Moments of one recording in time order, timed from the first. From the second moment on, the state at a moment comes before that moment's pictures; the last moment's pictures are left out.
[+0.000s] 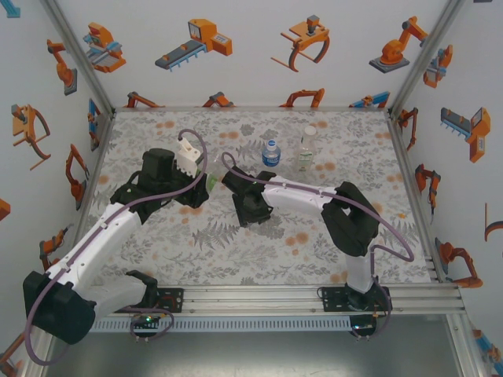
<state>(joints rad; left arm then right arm) -0.46 1.10 0.91 -0.50 0.21 0.07 0.94 1.94 1.40 -0.76 0.10 0.59</state>
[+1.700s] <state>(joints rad) -0.46 1.11 0.91 -0.51 0.21 0.07 0.94 1.93 1.37 -0.75 0.09 0.59</state>
